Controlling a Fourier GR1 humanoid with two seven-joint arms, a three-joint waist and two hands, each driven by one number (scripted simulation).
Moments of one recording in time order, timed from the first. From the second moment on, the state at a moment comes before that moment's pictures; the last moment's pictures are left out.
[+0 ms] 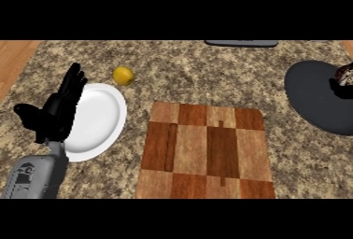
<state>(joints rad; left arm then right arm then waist) -0.26 0.20 0.07 -1.47 0.03 0.06 0.08 -0.62 -0.50 -0.53 -0.86 0.86 -0.12 -0.23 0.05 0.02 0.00</state>
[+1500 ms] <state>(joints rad) -0.26 0.19 0.07 -1.47 0.02 0.07 0.09 -0.72 -0.69 -0.84 -0.21 0.56 0.19 -0.68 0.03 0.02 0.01</state>
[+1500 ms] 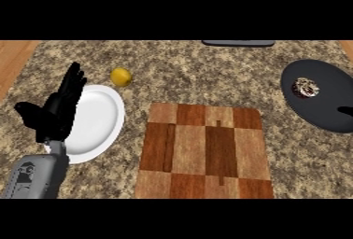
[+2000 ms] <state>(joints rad) -0.24 0.20 0.11 -1.44 0.02 0.07 0.06 -0.55 -0.84 -0.87 -0.23 0.45 0.49 -0.73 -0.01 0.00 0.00</state>
